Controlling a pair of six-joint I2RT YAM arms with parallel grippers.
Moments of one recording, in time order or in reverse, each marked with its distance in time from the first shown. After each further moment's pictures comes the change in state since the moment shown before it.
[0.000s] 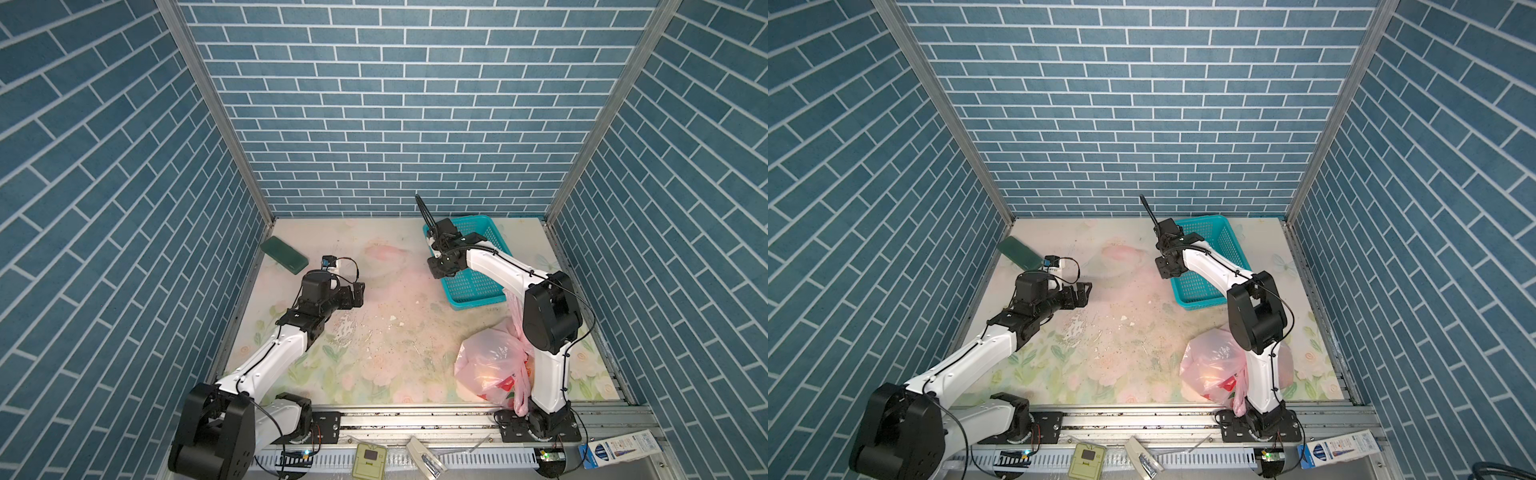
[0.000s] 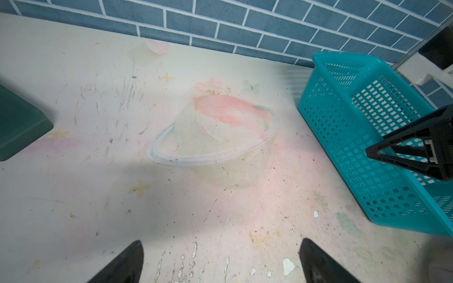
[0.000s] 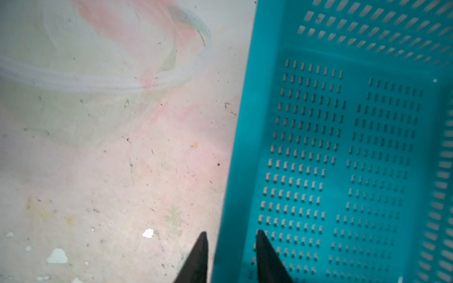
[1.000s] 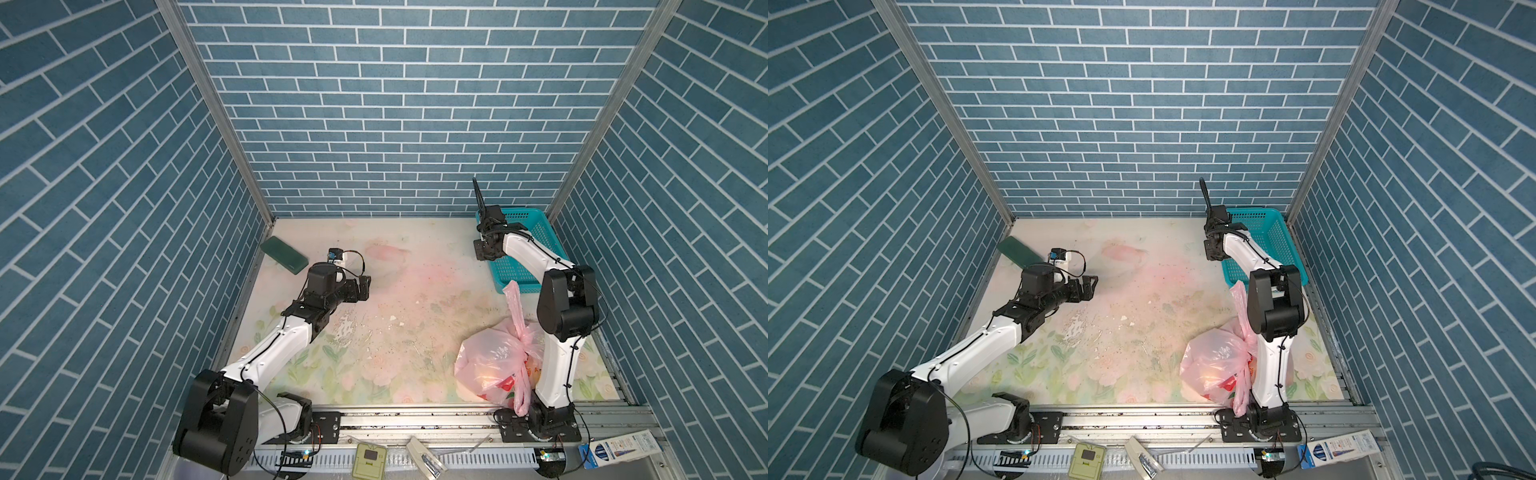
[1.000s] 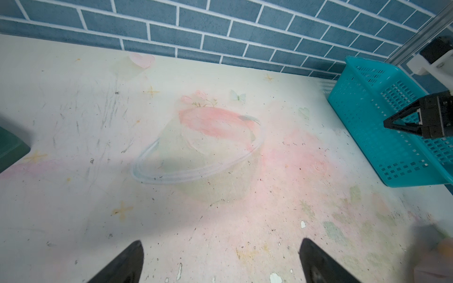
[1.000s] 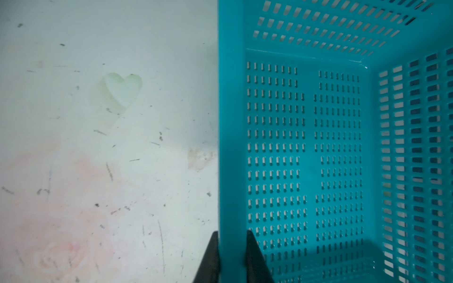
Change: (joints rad) left arm -0.034 0.060 0.067 0.010 0.002 0.000; right arm -0.340 0.051 0.032 0.070 0.160 -0.070
